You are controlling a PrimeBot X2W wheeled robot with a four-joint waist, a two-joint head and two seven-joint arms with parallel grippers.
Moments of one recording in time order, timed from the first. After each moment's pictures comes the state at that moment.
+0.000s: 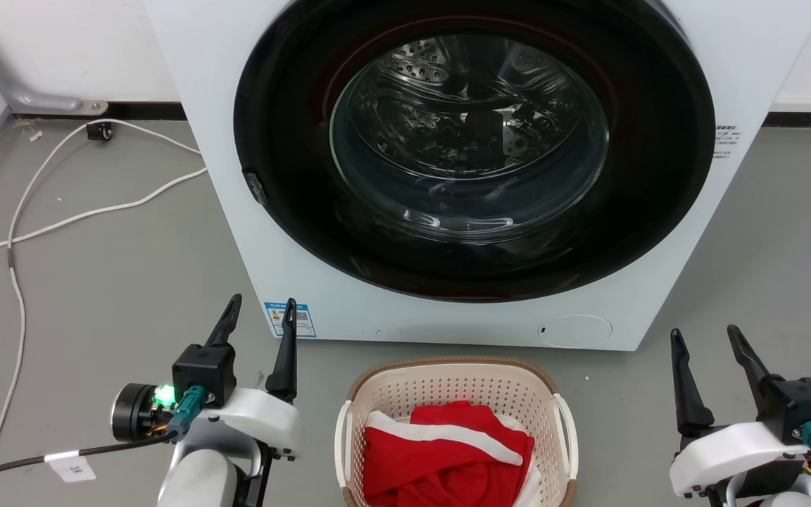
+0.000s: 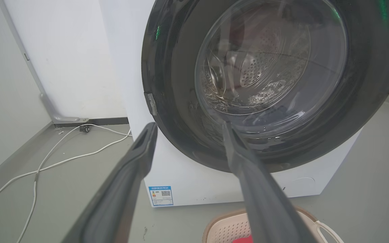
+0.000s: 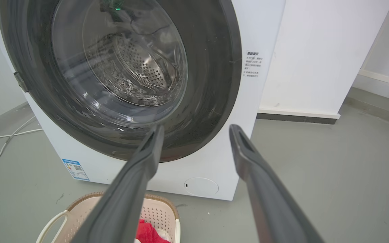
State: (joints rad) left arm -0.22 0.10 -0.13 0.35 -0.13 -0.01 -0.25; right arm -0.04 -0.05 -0.09 0.18 0.00 0.13 -0.19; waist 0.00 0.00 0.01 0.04
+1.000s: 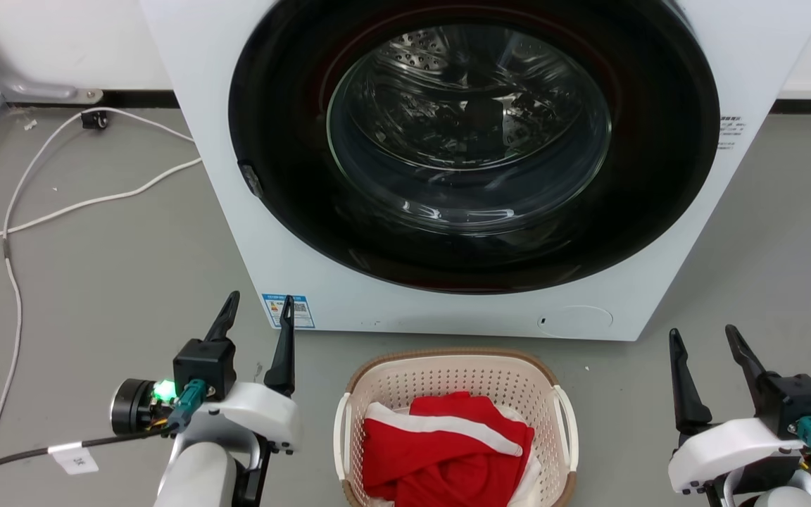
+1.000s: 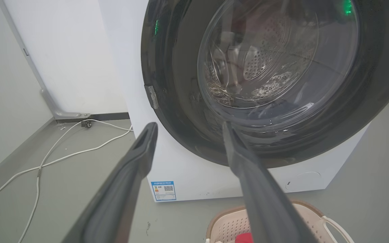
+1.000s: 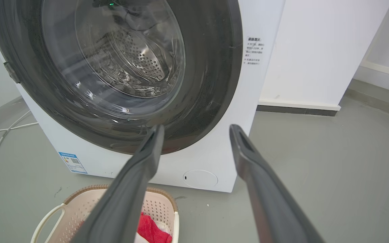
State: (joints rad) left arm -0.24 0.09 -0.11 0.40 -0.08 -0.02 -0.26; right arm -0.05 -0.05 -0.09 0.23 -0.01 0.13 -0.21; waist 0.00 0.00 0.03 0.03
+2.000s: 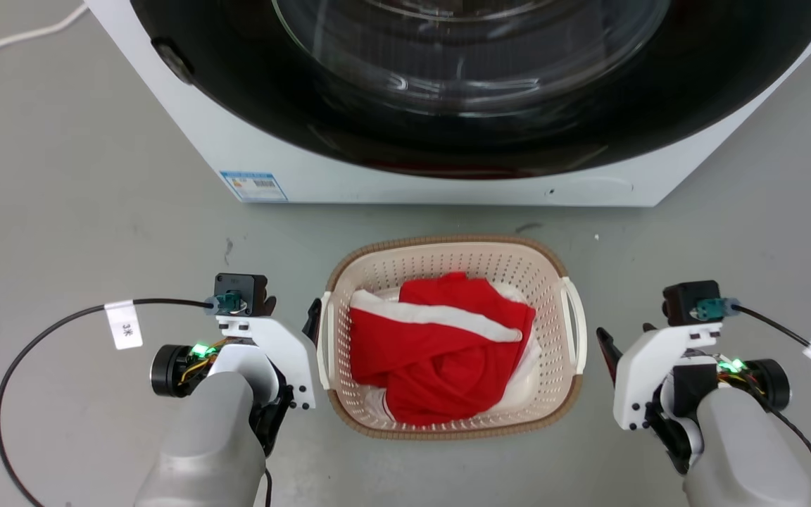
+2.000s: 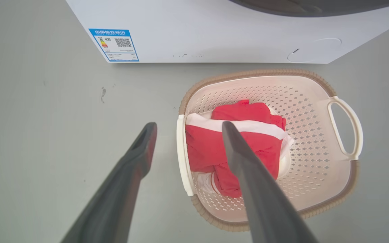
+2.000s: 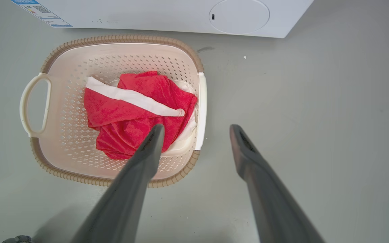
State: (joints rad) left arm -0.63 0.06 -0.15 1.04 -0.22 -0.12 -0.10; right arm -0.41 -0.05 0.00 0.66 0.08 0.13 0.23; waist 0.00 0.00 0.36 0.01
